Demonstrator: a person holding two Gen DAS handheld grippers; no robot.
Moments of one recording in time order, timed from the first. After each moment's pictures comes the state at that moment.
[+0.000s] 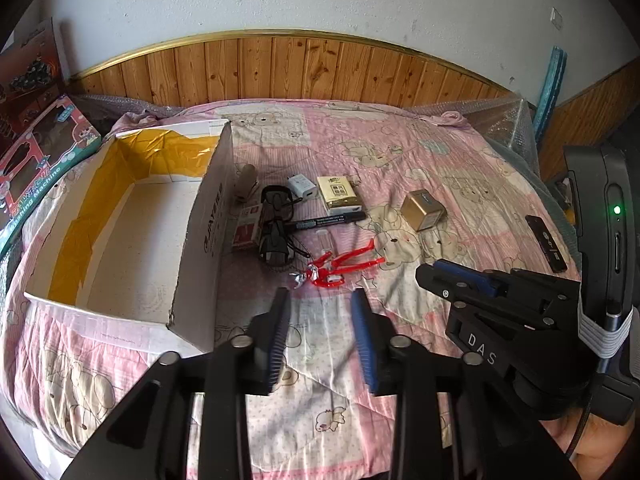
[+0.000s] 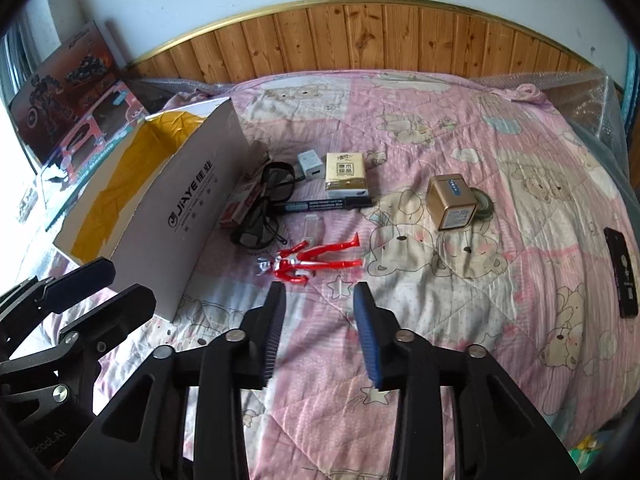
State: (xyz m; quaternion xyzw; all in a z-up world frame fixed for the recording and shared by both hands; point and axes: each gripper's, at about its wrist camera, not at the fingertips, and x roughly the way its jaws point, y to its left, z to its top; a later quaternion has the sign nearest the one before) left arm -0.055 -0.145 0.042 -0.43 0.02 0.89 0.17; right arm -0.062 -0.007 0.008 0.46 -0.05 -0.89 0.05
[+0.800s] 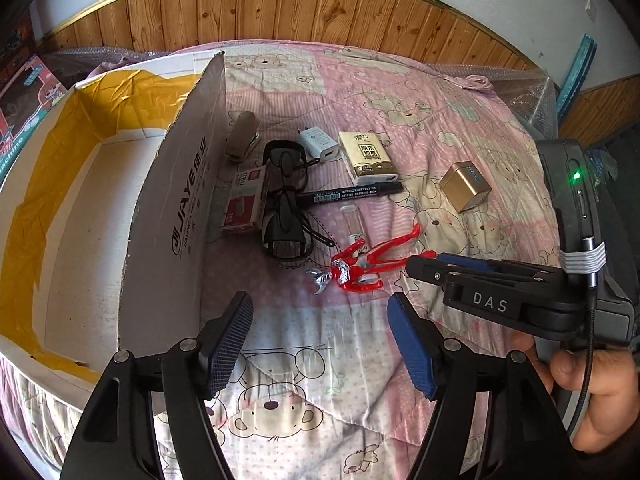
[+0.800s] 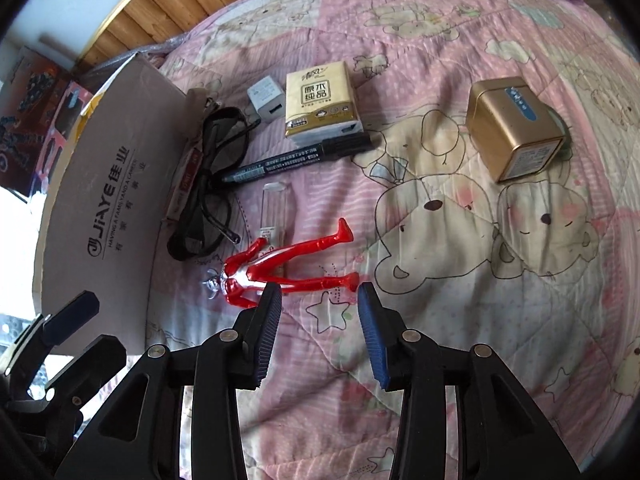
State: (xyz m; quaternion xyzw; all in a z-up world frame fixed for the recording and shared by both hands) left arm -0.141 -0.145 -0.027 -0.52 0.00 0.84 0.17; right arm -0.165 0.026 -0.092 0.58 -0.17 -0.79 0.08
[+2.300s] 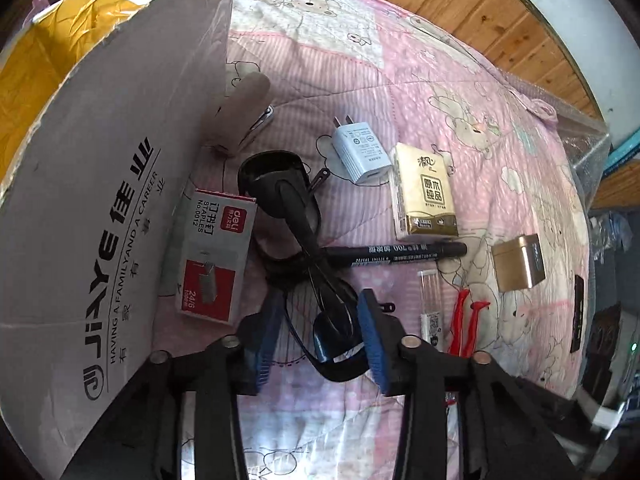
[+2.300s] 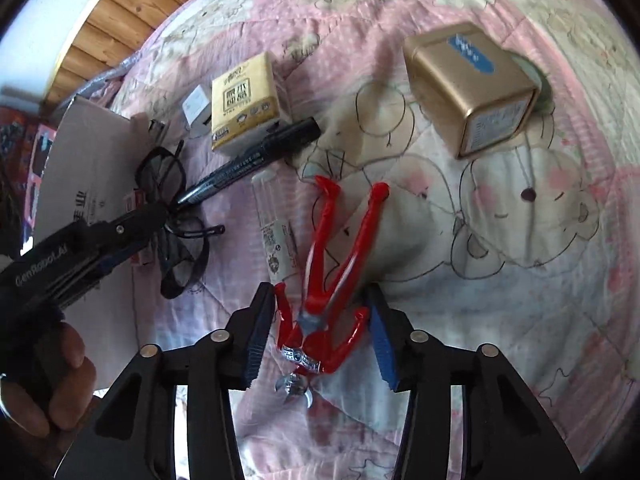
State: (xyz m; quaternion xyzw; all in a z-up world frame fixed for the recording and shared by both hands) left arm -0.251 -0.124 -0.087 -0.61 -0.10 0.78 0.11; right arm -0.163 0.065 -0.104 0.61 -0.21 -0.76 0.02
